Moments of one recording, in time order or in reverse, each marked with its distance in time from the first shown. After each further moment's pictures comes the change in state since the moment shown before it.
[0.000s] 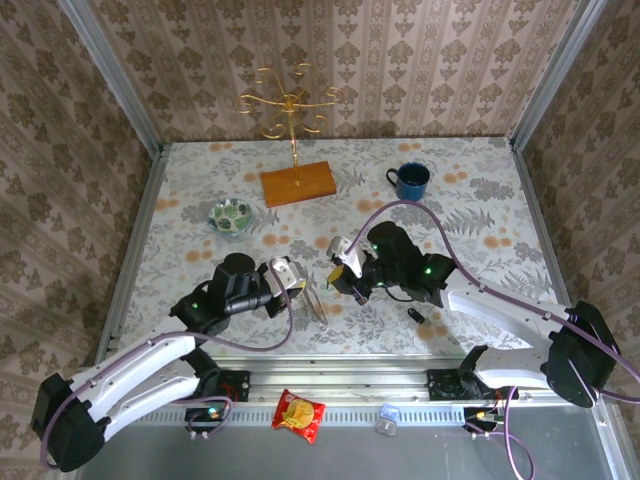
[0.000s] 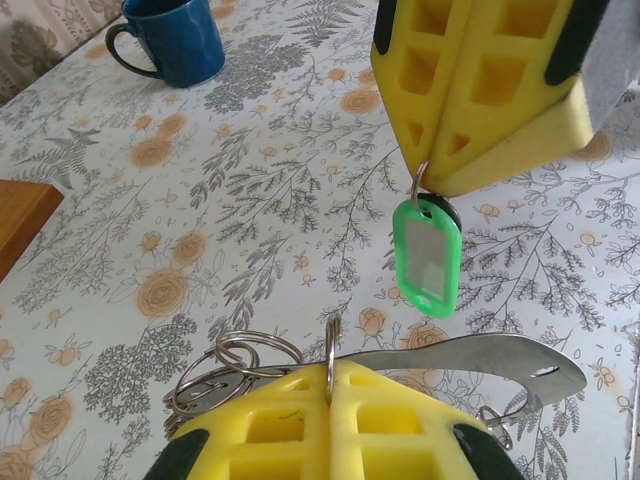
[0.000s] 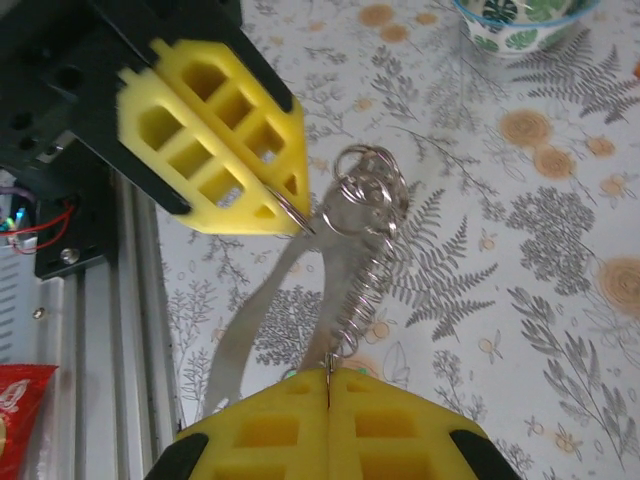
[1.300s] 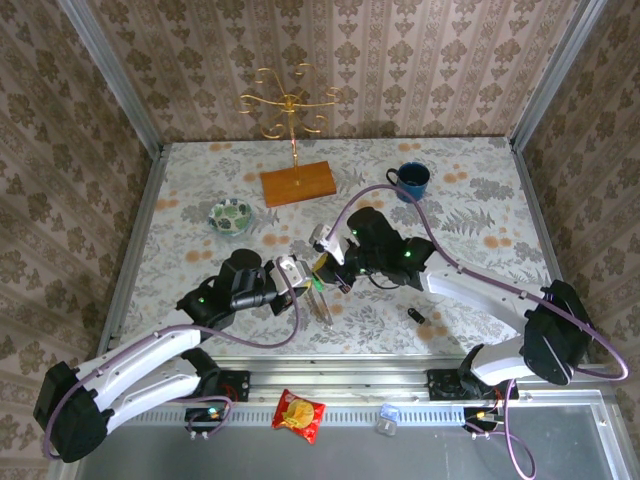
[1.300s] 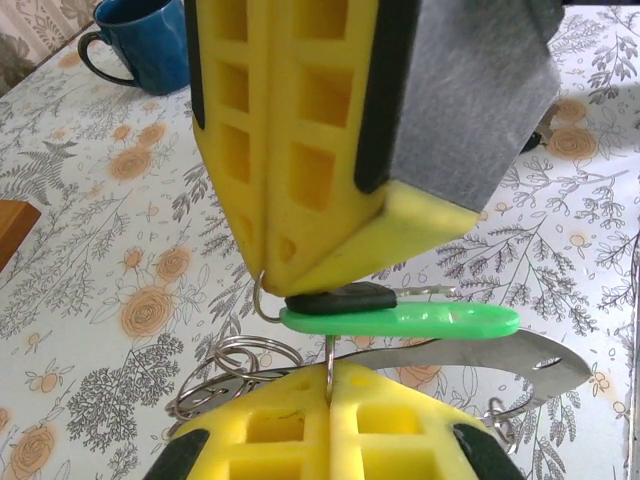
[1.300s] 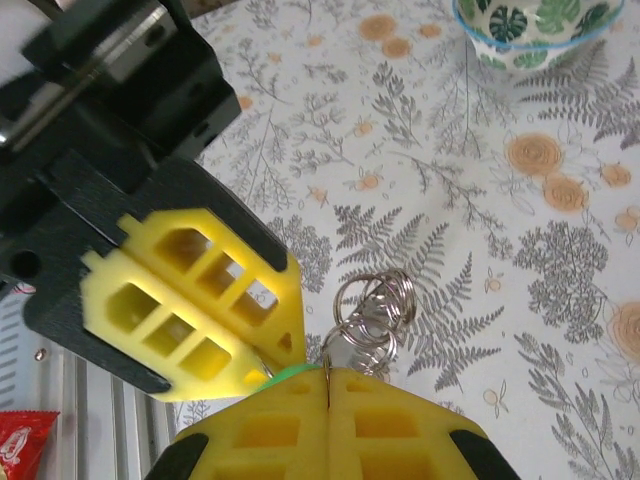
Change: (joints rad) left arm -0.014 0.066 0.028 0.022 0.018 0.024; right arm 0.019 0.167 0.180 -0.063 0.014 0.031
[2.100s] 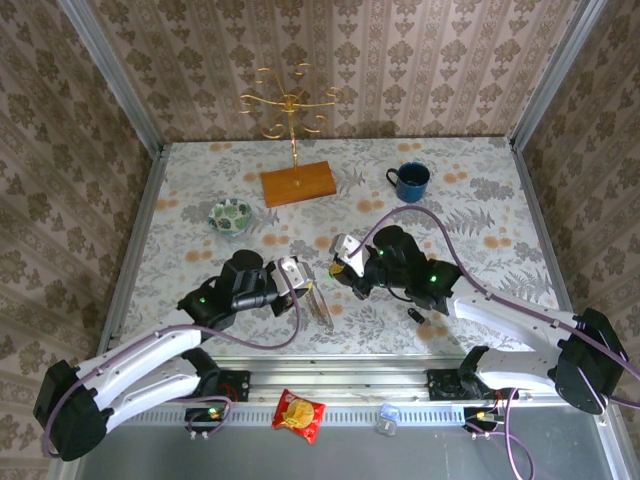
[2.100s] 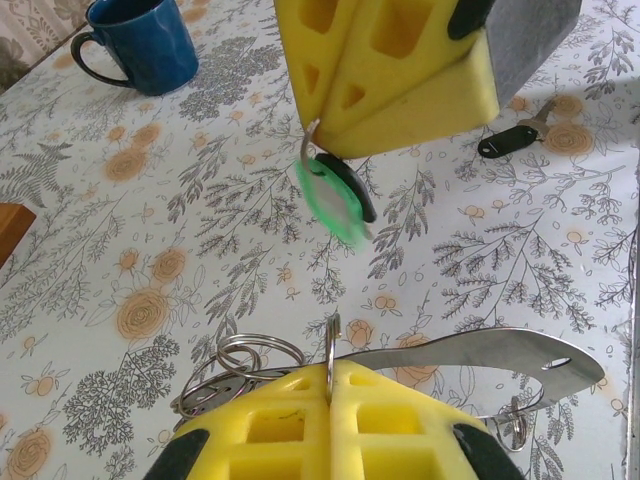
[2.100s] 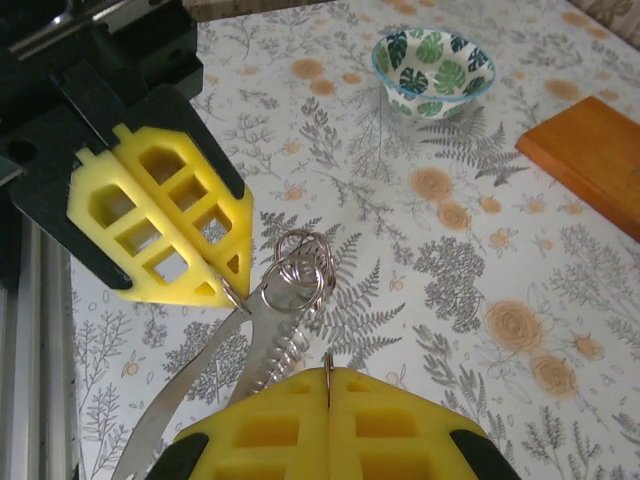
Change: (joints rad) left arm -0.012 0.007 0.000 0.004 -0.008 0.004; right arm 0.003 -0.225 -0.235 0.187 0.165 -0.103
